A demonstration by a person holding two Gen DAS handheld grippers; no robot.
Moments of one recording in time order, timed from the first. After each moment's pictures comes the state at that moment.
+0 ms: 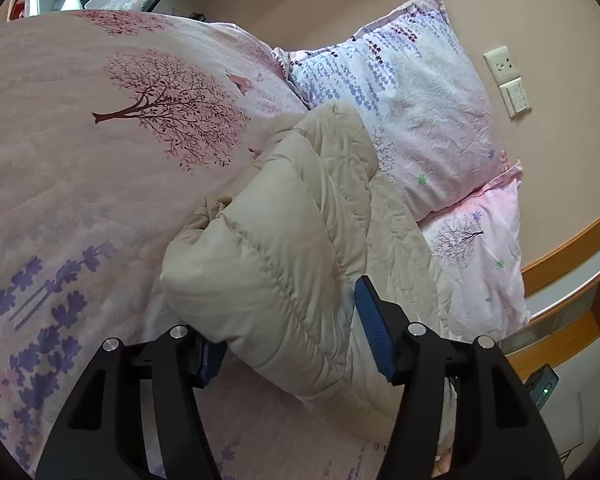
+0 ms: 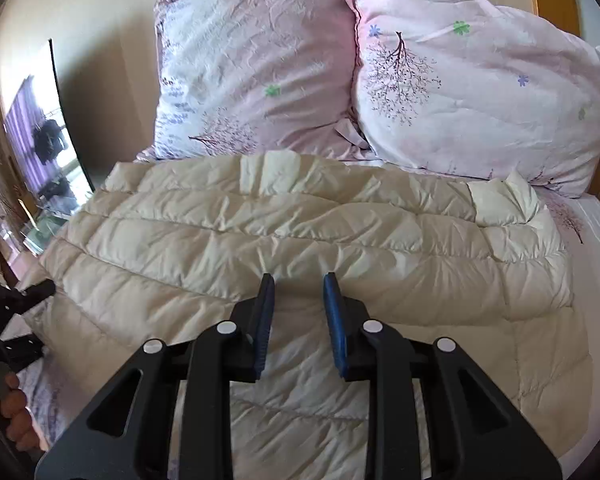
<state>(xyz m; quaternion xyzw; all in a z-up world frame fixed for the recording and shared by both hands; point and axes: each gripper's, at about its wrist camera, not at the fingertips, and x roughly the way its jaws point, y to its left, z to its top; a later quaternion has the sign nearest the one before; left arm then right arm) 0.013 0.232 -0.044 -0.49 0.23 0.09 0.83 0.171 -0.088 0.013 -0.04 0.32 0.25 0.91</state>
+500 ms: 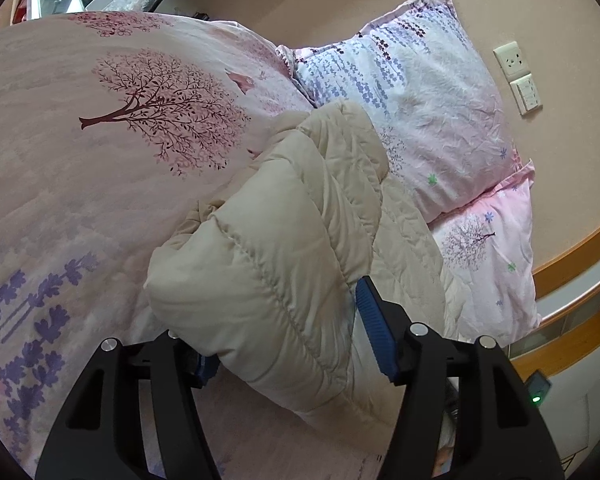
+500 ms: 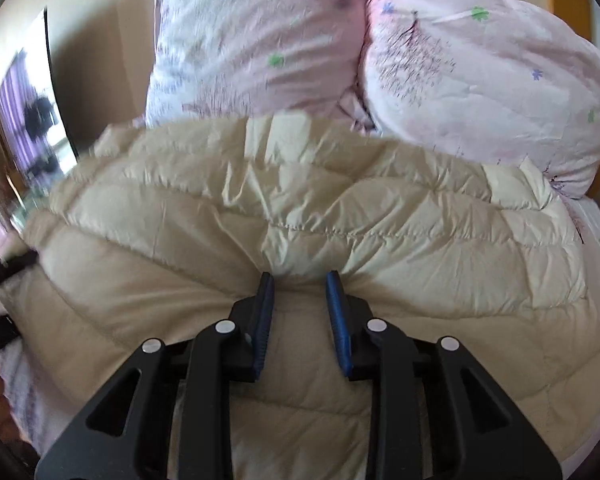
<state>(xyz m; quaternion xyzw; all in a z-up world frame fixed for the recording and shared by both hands) 0.027 0.231 -0.042 -0.49 0.24 0.11 0.83 0.178 -0.064 -0.010 -0.09 0.34 0.23 0.91</state>
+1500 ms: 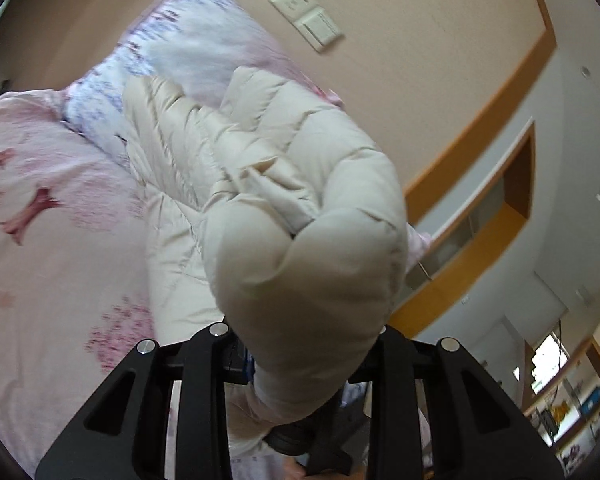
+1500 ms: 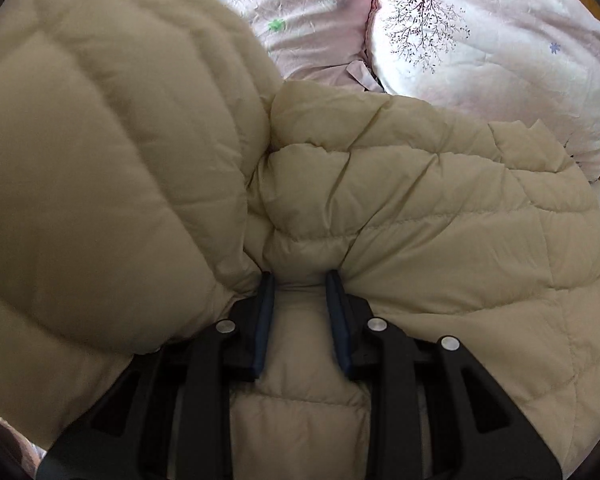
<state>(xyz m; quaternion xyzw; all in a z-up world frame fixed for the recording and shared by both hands) 0.072 0.120 0.075 -0.36 0.16 -0.15 0.91 0.190 -0.059 -0.025 -0.08 0.38 0.24 0.89</state>
